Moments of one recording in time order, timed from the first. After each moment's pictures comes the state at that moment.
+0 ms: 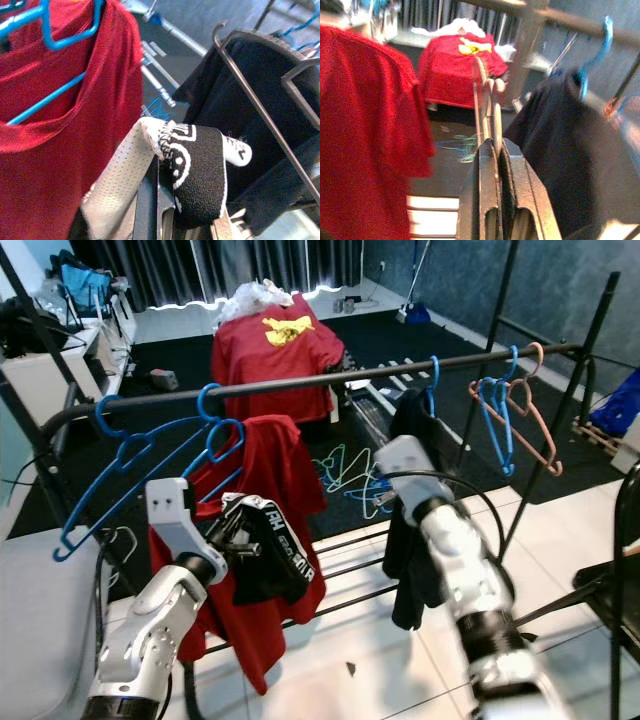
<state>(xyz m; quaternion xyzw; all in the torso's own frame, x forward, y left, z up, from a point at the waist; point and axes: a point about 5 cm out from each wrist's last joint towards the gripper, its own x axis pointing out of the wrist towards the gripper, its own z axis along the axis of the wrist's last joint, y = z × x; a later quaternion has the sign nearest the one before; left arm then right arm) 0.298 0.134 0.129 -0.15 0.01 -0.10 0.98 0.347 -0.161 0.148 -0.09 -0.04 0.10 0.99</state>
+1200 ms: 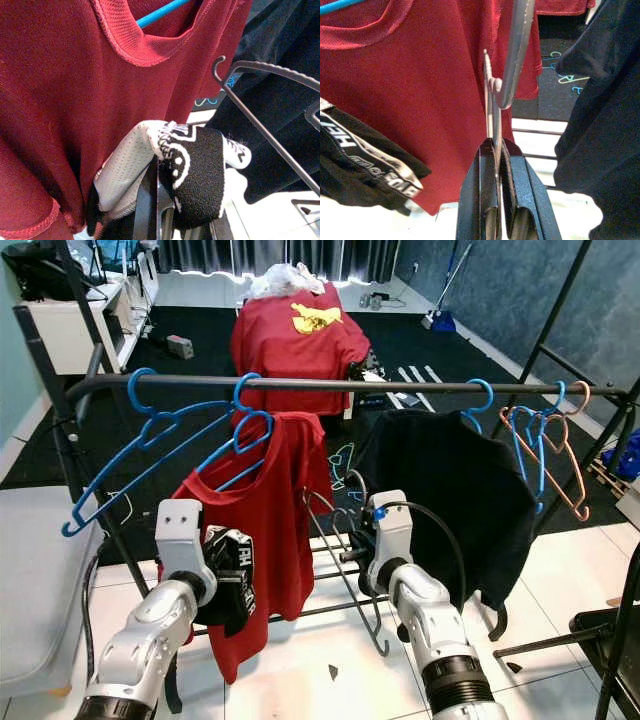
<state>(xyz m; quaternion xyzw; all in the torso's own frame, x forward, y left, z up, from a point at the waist) 0.297 0.144 0.099 -0.05 0.10 -0.04 0.99 0.322 -0.130 0.086 0.05 0.14 0.19 0.97</state>
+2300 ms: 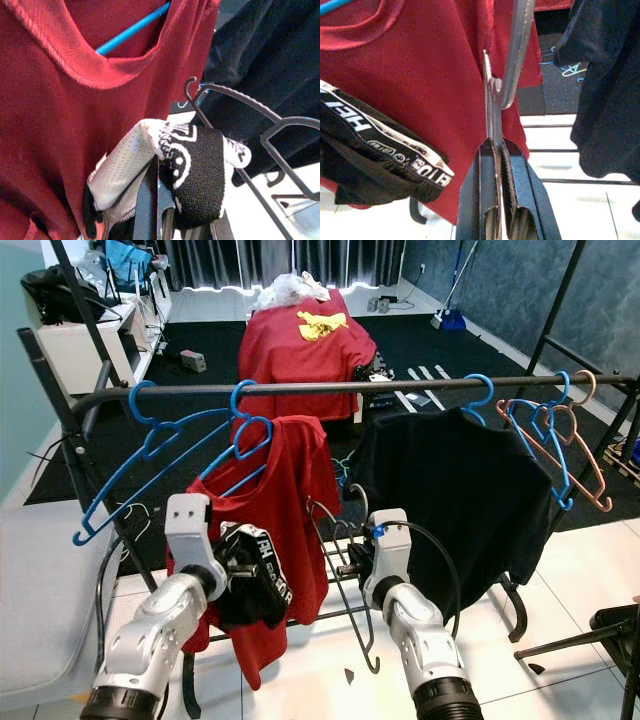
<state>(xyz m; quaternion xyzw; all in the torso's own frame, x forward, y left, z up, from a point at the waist) 0.305 0.134 0.107 -0.09 0.10 -0.08 0.99 0.309 -0.129 0.069 0.07 0.15 0.16 0.97</state>
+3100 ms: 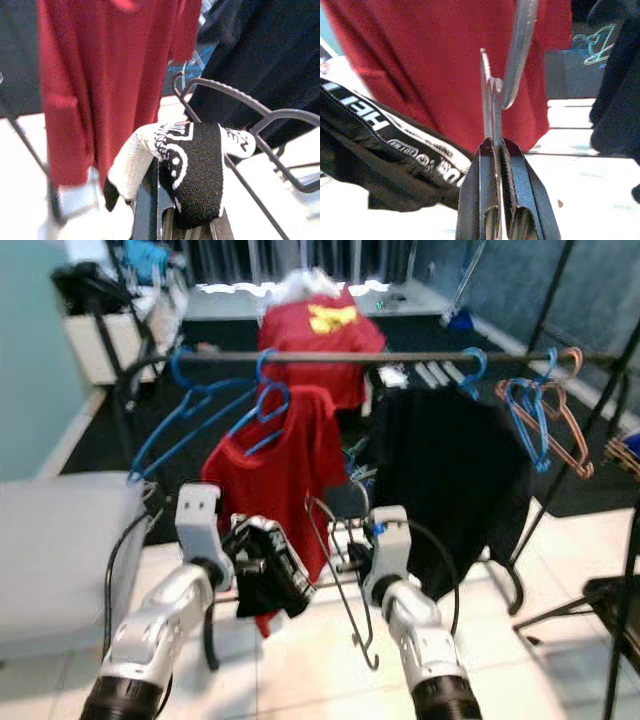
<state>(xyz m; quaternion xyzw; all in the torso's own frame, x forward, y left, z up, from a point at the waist) 0.309 0.129 0.109 -0.08 0.10 -0.10 0.99 0.311 -0.129 0.071 0.07 0.15 0.16 0.97</state>
